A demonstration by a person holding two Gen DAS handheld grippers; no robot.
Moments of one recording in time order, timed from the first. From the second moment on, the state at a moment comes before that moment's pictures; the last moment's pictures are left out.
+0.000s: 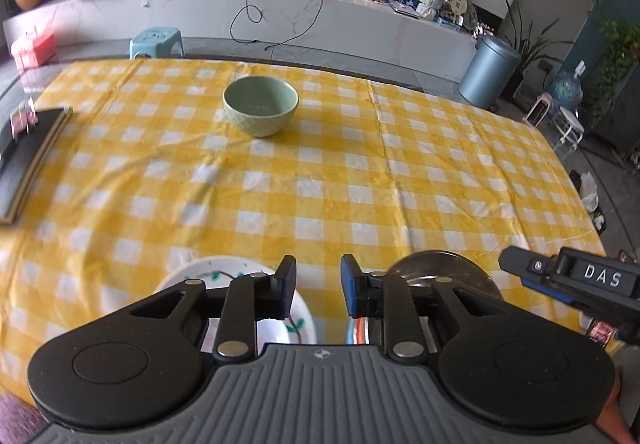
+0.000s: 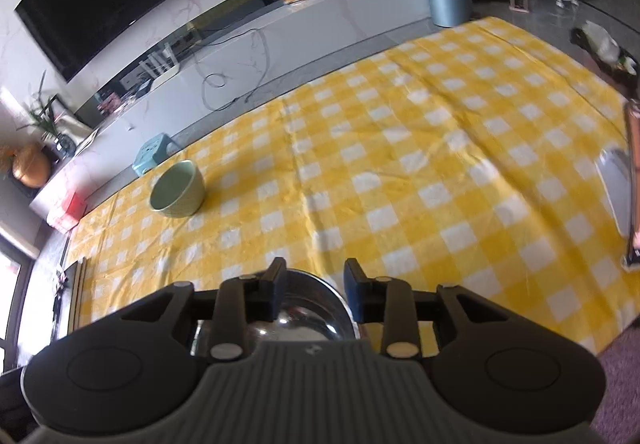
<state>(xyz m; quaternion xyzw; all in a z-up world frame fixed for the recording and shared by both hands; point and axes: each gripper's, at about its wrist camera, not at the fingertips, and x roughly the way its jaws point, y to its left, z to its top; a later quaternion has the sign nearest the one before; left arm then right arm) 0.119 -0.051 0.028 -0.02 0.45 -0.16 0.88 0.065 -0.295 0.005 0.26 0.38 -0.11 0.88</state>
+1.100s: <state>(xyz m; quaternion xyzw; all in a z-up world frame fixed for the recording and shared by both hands) 0.345 -0.041 -0.013 0.17 0.46 -0.24 0.84 0.361 -0.232 -0.035 0.22 0.52 0.04 0.82</state>
